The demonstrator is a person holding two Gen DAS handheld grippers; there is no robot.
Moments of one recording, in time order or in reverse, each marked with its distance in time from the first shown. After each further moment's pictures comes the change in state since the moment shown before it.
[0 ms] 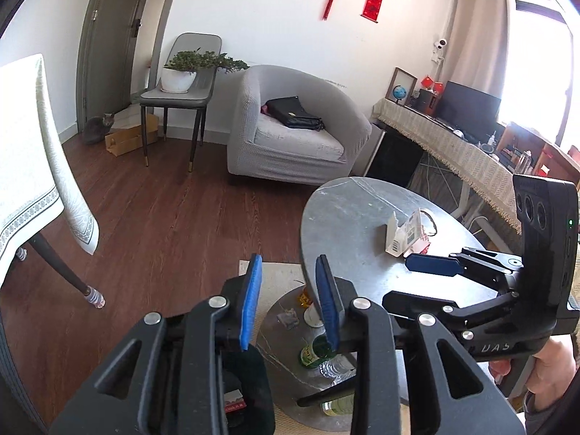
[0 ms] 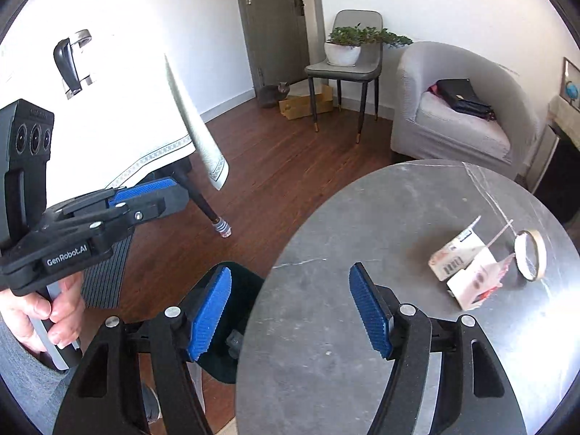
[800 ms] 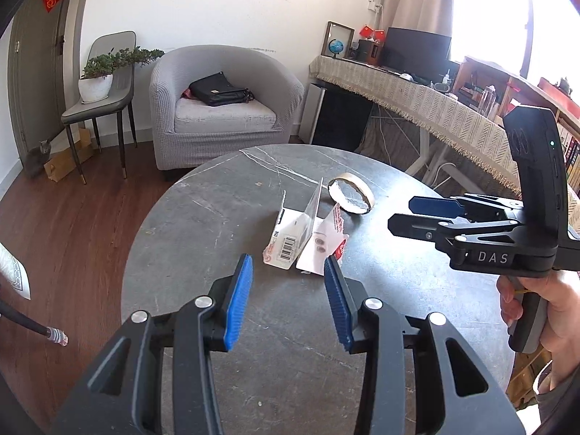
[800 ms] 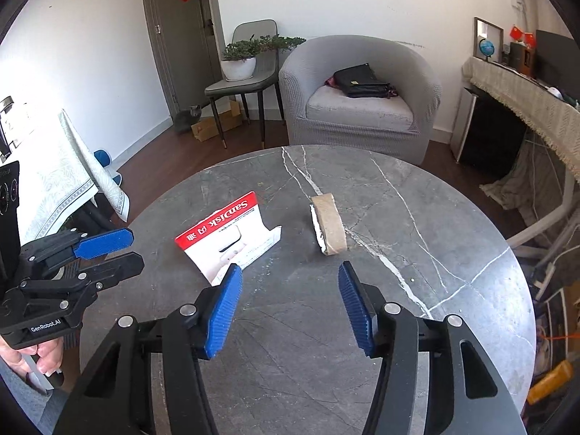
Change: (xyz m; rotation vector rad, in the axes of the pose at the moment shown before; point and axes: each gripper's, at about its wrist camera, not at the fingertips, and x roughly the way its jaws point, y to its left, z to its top) left arm 0.113 -0.128 0.001 0.188 0.125 -0.138; right arm -0.057 -0.171 -0.041 0.189 -0.052 -0.224
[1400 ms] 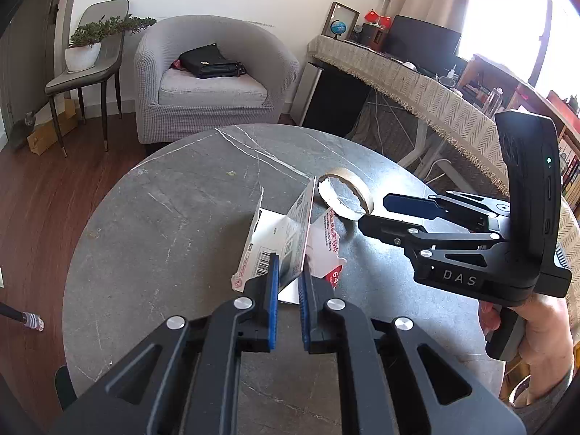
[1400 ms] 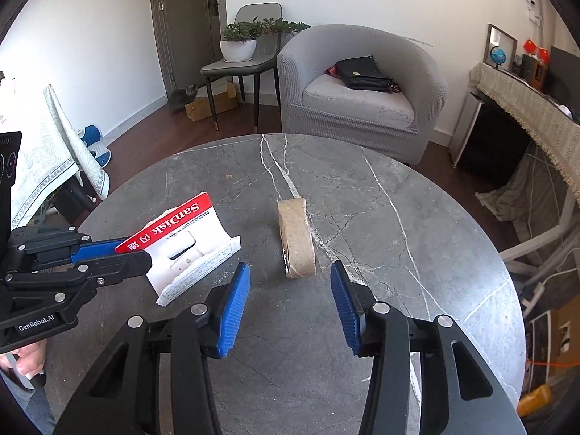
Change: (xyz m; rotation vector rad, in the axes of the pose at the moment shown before) left arm 0.050 -0.005 0.021 -0.073 0.090 -0.050; right arm 0.041 -0.015 0.017 -0.084 0.061 -0.043
